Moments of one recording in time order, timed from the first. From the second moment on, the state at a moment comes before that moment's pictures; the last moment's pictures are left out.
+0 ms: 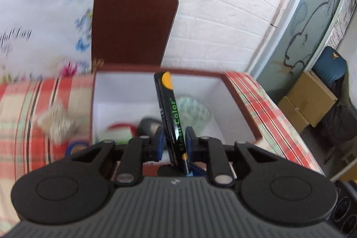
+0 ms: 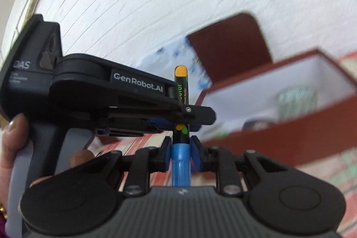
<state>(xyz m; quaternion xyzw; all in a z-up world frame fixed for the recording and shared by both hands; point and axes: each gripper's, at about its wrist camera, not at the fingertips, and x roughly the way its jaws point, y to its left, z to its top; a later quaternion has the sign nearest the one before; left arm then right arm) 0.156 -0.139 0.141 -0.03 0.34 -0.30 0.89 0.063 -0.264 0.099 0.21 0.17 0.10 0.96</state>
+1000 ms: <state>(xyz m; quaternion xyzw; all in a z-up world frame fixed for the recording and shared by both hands) 0.127 0.000 0.043 -0.05 0.39 -0.12 0.91 0.033 -0.197 0.030 0.08 0.28 0.06 0.96</state>
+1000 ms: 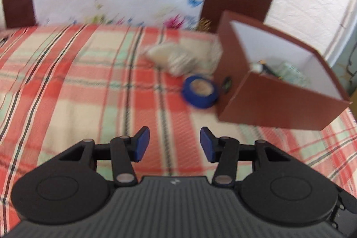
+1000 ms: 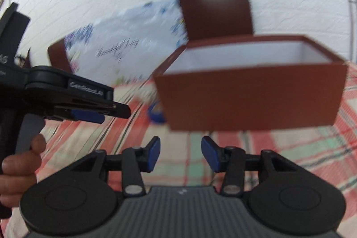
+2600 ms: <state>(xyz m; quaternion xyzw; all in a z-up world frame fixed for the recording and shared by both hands) 0.186 -0.035 0.029 0.04 0.47 -0.19 0.86 0.030 -0.180 0.005 0.07 0.31 0.11 0.94</state>
